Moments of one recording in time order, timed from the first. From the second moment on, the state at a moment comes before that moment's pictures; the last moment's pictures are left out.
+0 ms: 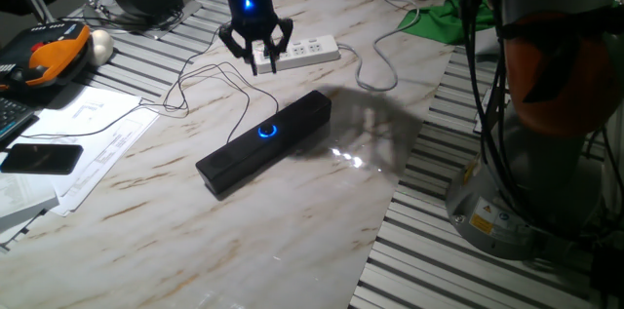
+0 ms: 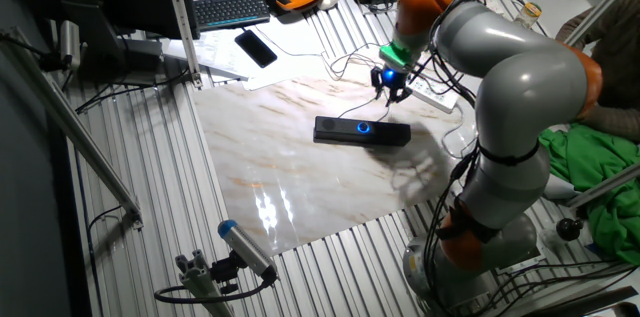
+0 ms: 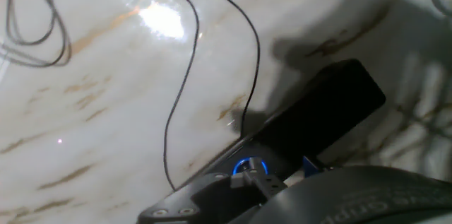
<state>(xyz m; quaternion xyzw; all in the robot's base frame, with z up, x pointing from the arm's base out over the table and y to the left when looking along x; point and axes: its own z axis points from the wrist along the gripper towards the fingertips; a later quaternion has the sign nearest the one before) 0.487 0.019 0.182 -0.52 -0.85 -0.01 0.09</state>
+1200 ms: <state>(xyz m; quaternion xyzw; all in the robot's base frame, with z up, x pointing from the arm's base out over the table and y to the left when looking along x) 0.480 0.051 0.125 -0.57 -0.82 0.00 0.05</state>
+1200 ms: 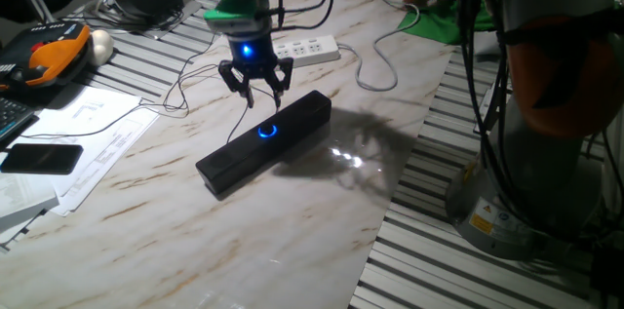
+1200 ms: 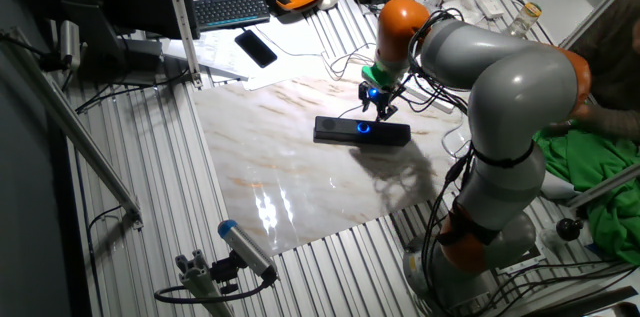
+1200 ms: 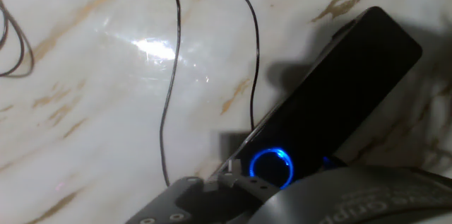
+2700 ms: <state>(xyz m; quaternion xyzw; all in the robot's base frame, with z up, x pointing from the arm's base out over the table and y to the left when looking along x) 0.473 0.064 0.078 -0.58 -0.81 0.00 0.01</state>
